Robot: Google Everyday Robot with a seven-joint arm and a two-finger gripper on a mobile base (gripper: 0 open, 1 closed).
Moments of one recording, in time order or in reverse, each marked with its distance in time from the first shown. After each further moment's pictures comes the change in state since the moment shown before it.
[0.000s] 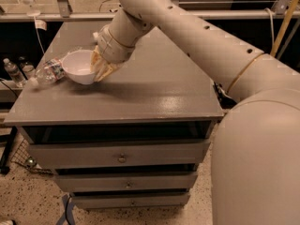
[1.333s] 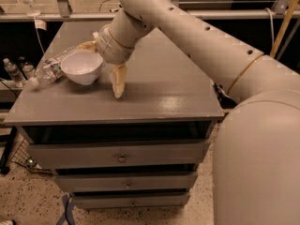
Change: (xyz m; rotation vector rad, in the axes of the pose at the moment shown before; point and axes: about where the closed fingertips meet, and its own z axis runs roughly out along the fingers) arm -0.003 -0.003 0.002 0.019 -0.018 -0.007
